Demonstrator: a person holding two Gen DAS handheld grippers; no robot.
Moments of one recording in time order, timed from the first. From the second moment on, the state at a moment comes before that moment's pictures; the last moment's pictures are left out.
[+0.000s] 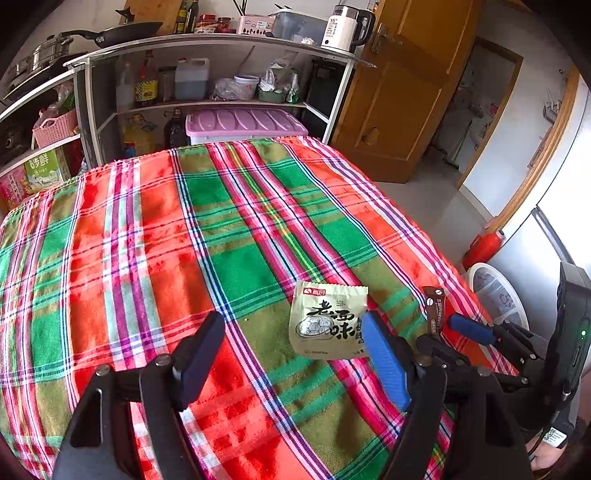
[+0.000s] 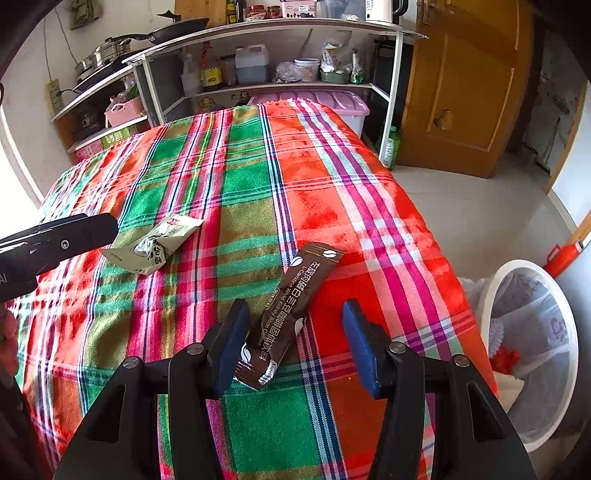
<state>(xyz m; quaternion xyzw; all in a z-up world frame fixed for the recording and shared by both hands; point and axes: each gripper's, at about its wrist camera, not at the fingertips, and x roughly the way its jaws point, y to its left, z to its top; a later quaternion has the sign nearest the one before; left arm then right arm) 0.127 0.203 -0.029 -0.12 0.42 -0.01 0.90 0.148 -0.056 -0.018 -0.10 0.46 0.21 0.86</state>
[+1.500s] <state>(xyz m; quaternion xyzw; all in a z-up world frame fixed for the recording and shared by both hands) 0.149 0.162 -0.051 -0.05 0.45 -0.01 0.89 0.136 -0.079 -0.002 -0.08 0.43 0.21 0.87</state>
